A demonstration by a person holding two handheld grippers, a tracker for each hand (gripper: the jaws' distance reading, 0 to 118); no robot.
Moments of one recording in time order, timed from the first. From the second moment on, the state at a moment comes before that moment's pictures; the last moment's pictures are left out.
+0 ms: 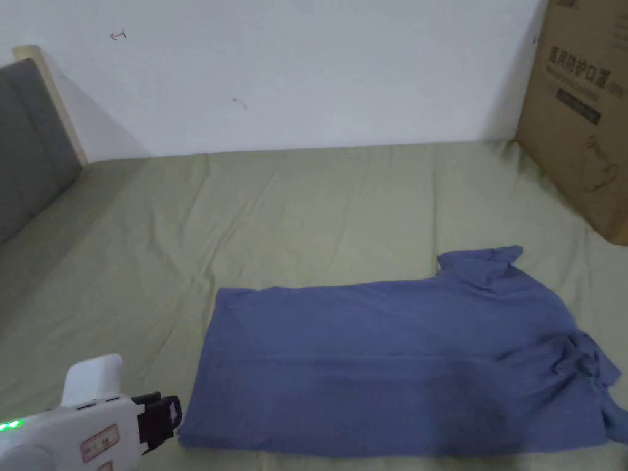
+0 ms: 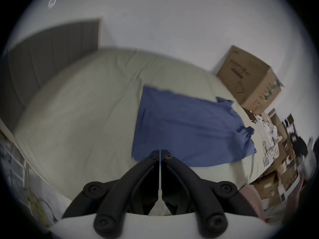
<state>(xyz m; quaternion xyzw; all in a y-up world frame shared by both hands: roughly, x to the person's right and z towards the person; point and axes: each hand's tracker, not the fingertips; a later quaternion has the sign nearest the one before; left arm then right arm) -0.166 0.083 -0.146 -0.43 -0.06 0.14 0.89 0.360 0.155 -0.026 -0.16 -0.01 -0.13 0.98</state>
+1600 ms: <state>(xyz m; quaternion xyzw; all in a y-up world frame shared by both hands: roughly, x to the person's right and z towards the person) -0.131 0.046 -0.185 -0.43 -0.05 0.05 0.90 0.486 0.024 -0.192 -0.56 -0.01 -0.14 0.82</state>
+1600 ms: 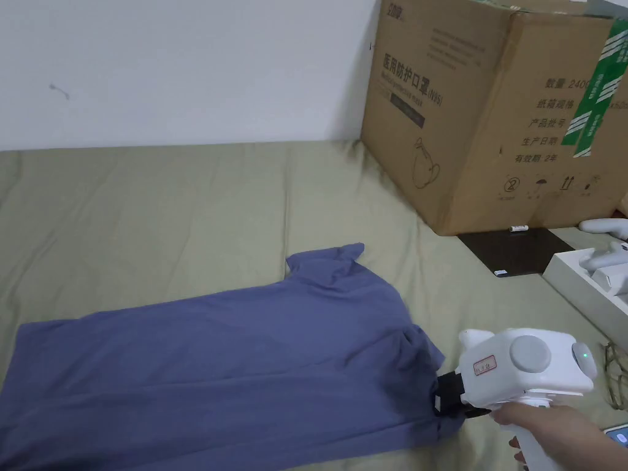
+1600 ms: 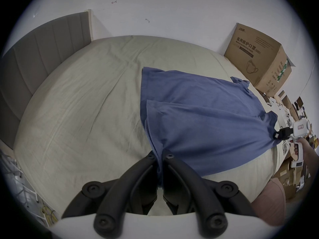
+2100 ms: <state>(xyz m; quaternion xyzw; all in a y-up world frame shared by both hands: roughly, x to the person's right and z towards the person) -0.168 0.083 -0.102 -0.47 -0.09 0.03 0.88 0.478 0.075 -0.067 -0.54 0.03 -0.15 0.83</state>
